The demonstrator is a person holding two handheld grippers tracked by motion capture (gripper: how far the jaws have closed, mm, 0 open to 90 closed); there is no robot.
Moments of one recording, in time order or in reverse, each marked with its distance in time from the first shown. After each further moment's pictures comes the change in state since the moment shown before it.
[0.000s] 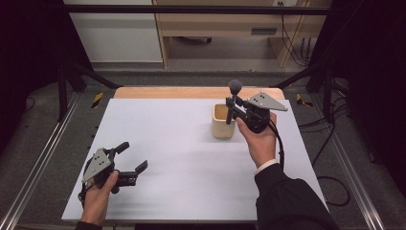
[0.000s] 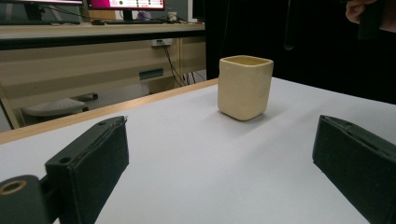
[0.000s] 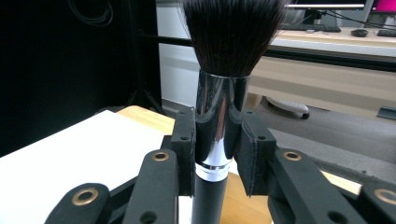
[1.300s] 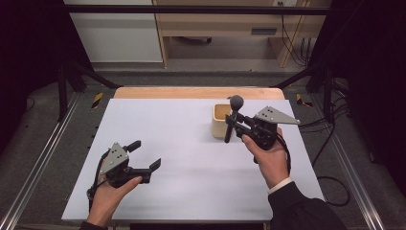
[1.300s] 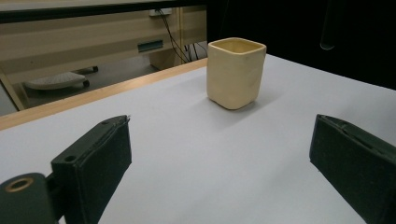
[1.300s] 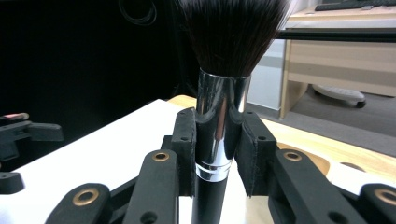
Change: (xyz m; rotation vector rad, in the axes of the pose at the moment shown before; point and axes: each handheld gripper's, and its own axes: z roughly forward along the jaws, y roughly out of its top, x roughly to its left) left arm -0.031 0.033 0.022 0.139 0.025 -0.004; right arm 0.014 -0.008 -0.044 0.032 0.176 0.071
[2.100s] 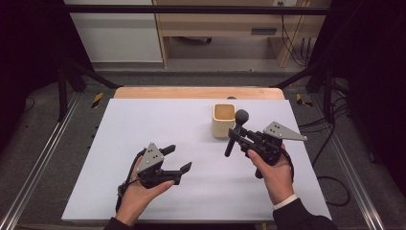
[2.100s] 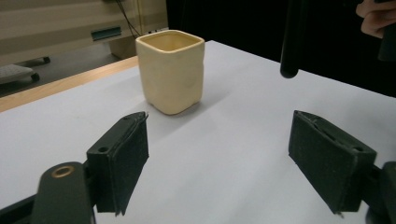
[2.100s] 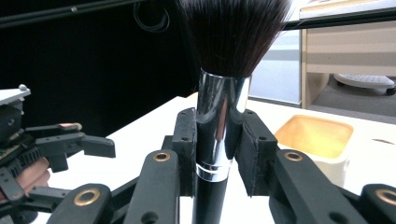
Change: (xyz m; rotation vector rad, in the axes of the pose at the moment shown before) left arm -0.057 0.019 0.048 0.066 -0.129 0.008; right arm 0.004 -0.031 -0.023 -0.022 0.065 0.093
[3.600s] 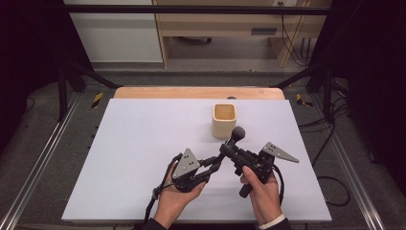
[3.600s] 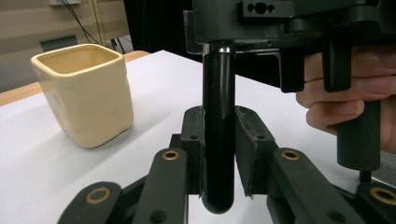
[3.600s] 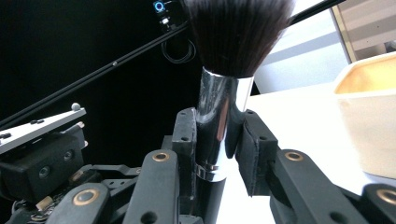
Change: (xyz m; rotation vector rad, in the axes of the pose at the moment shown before) left arm -0.064 0.012 0.058 -0.022 -0.136 0.023; right arm 0.017 -0.057 0.001 -0.131 0.128 0.301
